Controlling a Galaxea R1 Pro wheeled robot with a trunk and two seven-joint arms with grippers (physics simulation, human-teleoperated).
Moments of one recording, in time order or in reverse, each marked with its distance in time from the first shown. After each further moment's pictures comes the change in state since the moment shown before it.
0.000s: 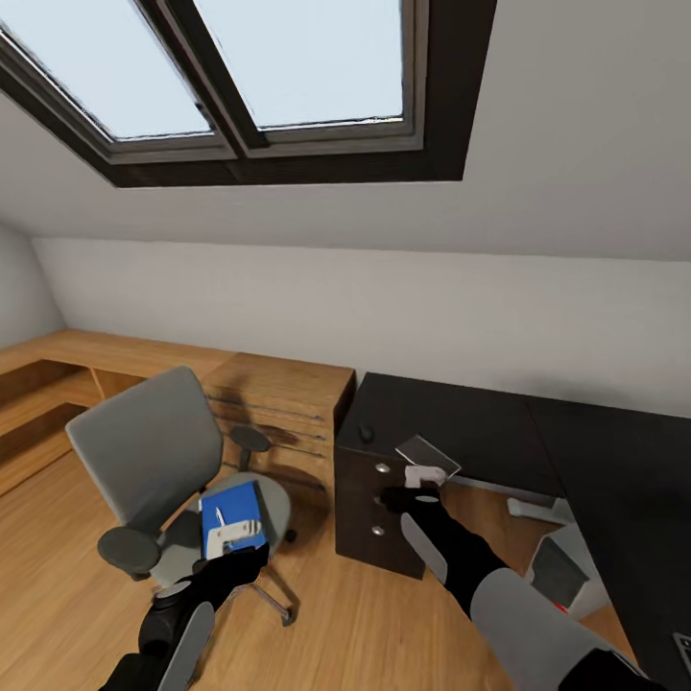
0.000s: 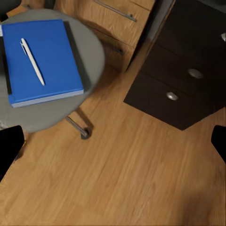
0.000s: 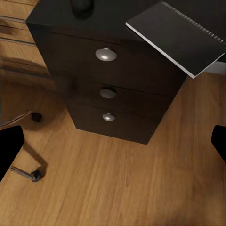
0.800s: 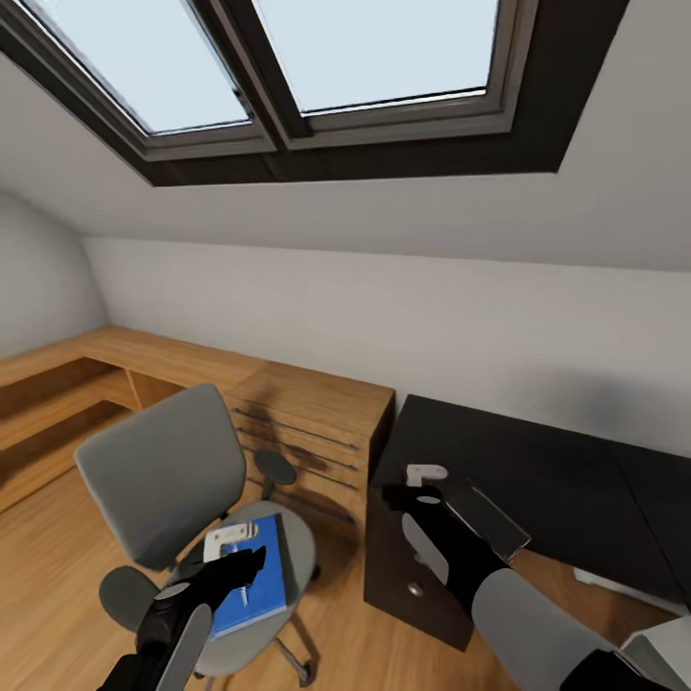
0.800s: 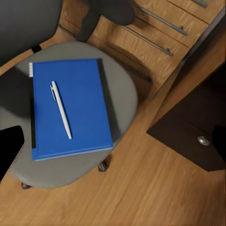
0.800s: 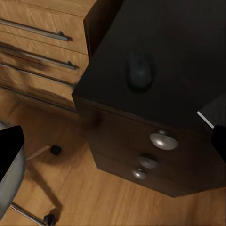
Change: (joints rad) left arm 0.001 0.014 -0.004 0.012 -0.001 -0.001 0.008; right arm 0.002 -0.005 0.001 0.001 0.008 -0.036 -0.001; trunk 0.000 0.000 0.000
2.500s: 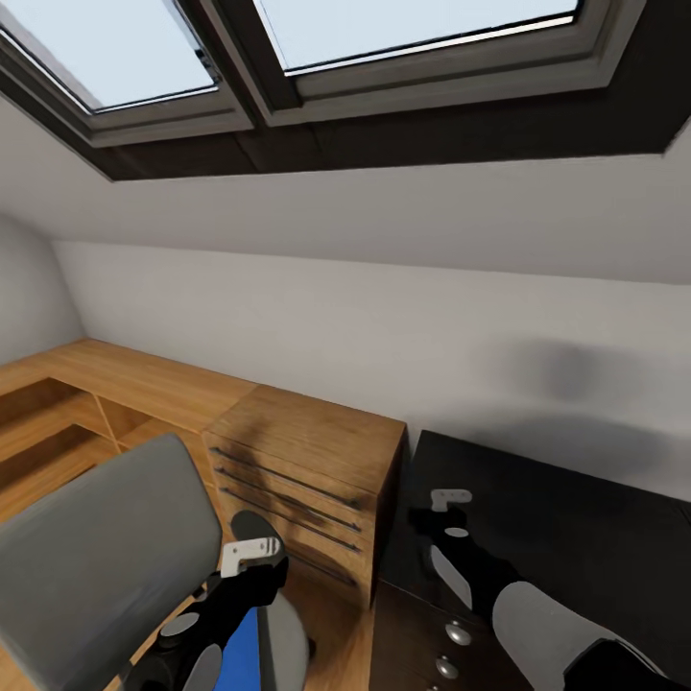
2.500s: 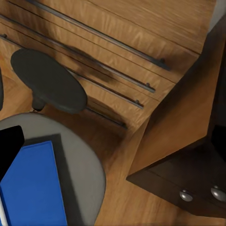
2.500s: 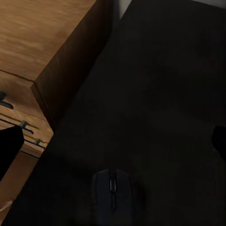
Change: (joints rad) left arm 0.104 0.002 -0.128 -0.157 -0.001 -0.023 0.010; right arm -0.007 -0.049 -0.002 0.270 0.059 -0.242 0.135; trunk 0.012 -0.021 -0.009
